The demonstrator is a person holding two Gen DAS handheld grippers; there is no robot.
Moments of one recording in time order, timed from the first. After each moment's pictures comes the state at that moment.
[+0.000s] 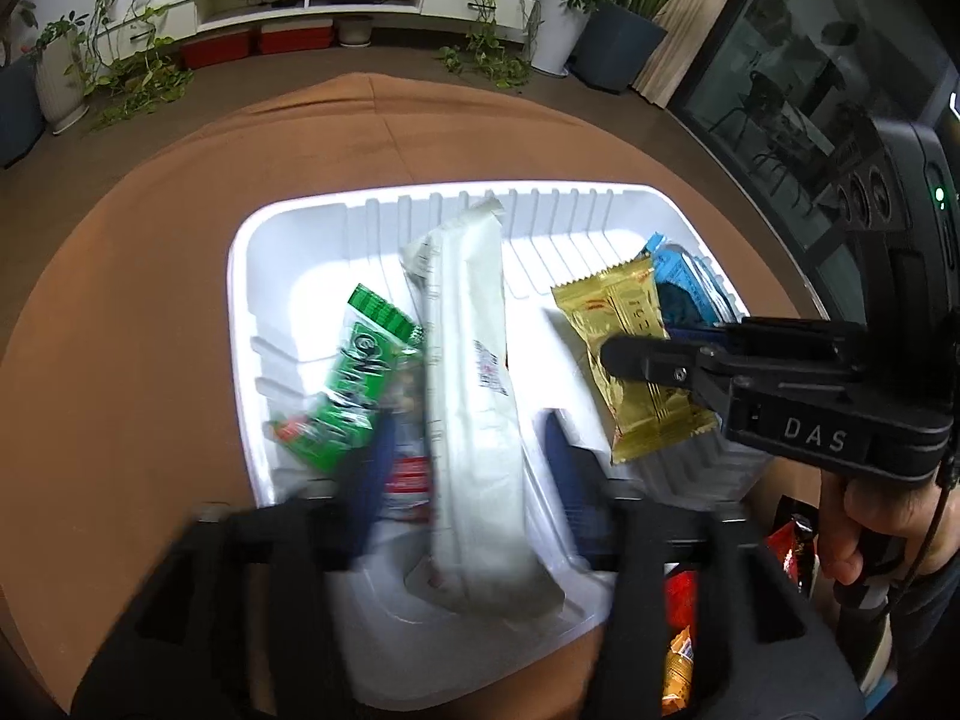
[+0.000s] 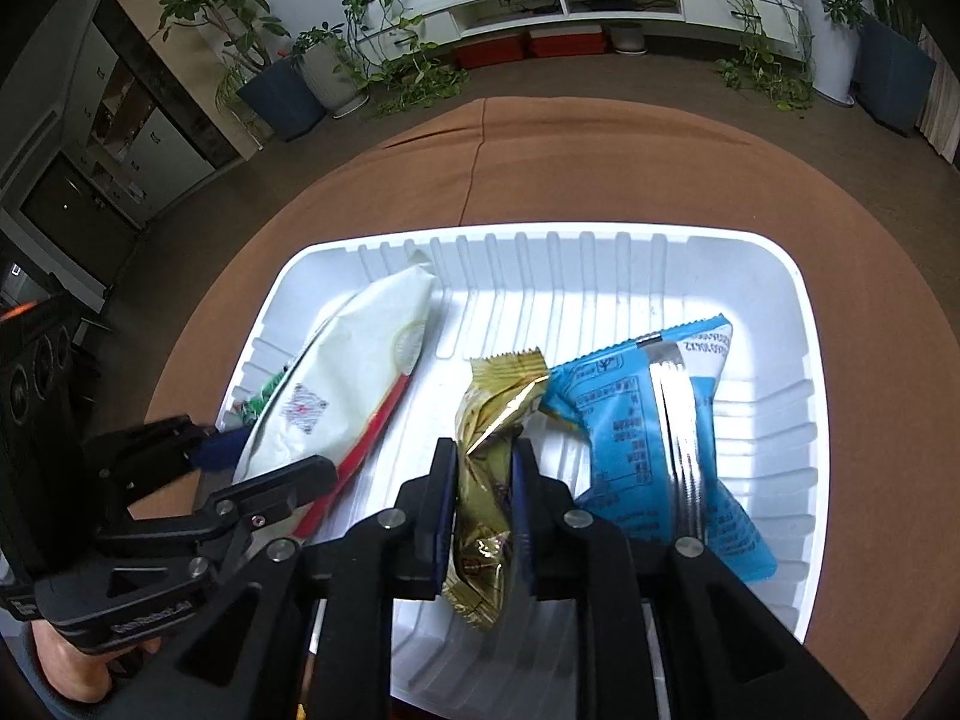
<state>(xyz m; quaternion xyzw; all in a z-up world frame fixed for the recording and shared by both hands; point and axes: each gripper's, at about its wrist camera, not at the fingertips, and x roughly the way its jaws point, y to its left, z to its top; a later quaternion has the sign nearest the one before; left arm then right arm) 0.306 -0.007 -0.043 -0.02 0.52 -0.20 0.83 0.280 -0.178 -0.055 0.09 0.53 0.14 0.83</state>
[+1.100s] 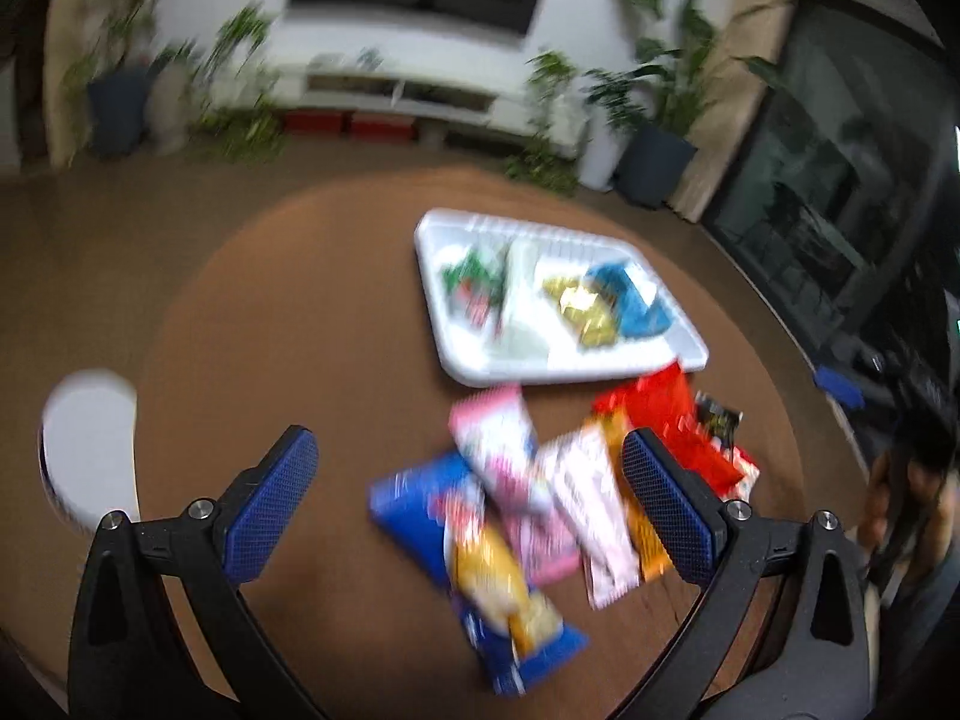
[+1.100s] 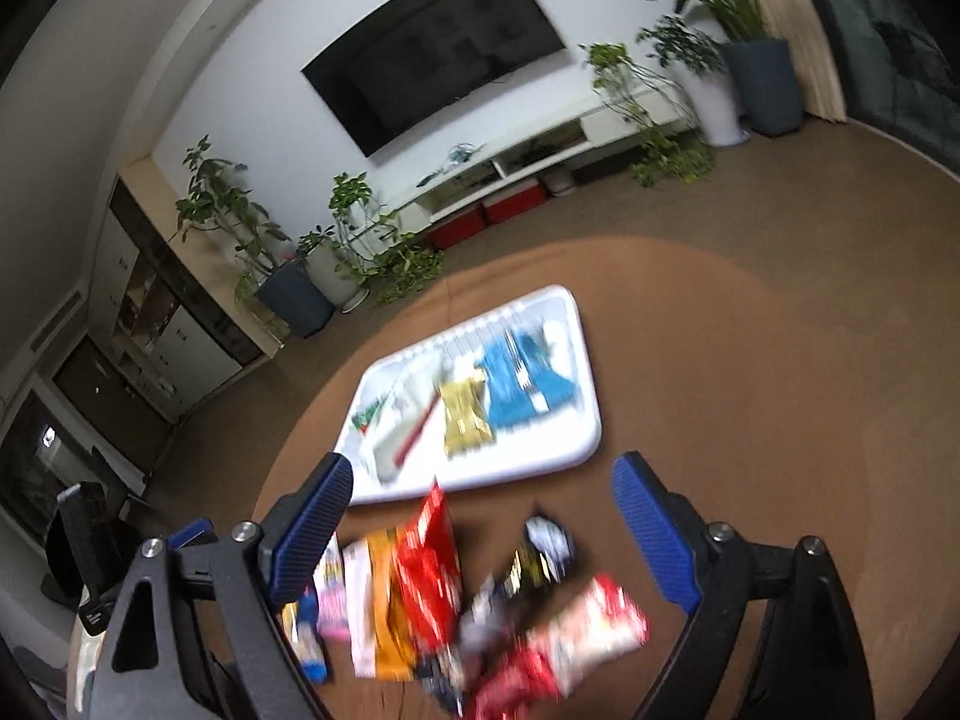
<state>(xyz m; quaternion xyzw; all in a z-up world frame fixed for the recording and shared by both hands) 0.078 0.100 0.033 -0.10 0.42 -0.11 0.90 0.039 -0.275 0.018 0.25 0.34 0.08 0.90</state>
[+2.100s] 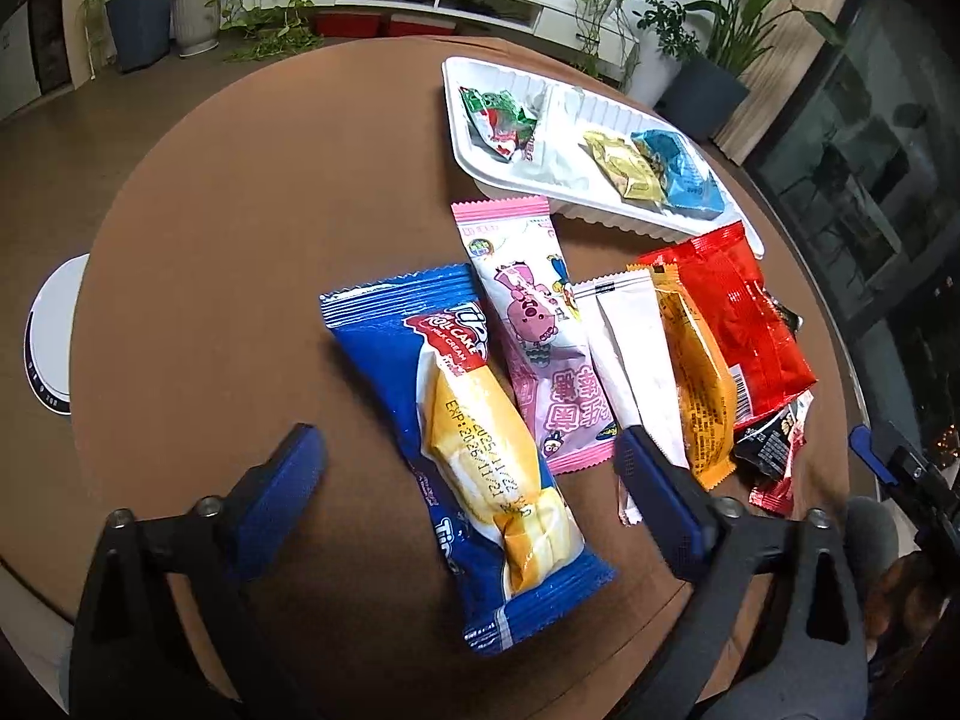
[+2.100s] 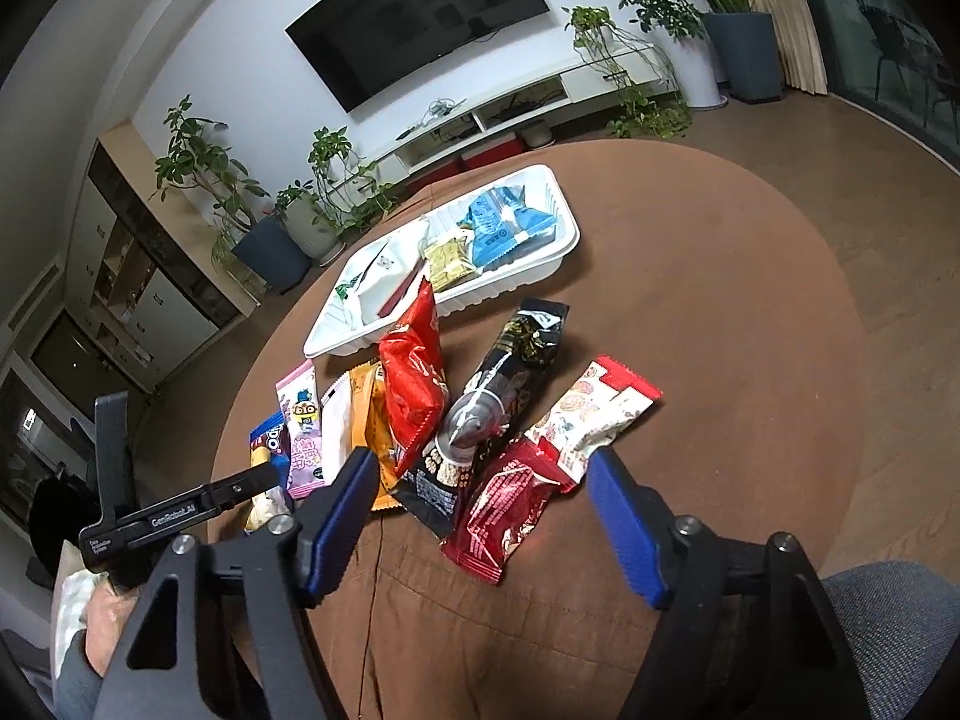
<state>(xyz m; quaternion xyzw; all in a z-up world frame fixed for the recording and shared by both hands) 0.073 0.069 -0.038 -0.09 0.51 -0.09 0.85 -0.024 -0.230 -0.032 0.22 0.38 0.07 0.90</state>
